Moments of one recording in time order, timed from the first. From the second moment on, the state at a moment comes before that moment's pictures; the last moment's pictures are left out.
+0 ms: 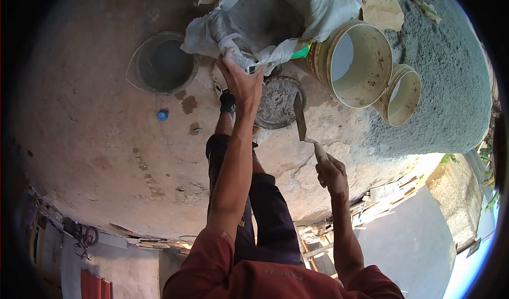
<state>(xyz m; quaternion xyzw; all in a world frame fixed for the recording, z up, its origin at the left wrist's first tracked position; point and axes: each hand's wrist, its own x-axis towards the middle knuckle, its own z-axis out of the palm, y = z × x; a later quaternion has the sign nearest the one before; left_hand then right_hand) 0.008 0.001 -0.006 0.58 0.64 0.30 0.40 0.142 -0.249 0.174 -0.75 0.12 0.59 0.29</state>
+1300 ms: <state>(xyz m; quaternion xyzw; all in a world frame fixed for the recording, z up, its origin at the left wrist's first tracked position) 0.007 0.011 0.006 0.52 0.65 0.30 0.46 0.213 0.072 0.002 -0.68 -0.69 0.22 -0.10</state>
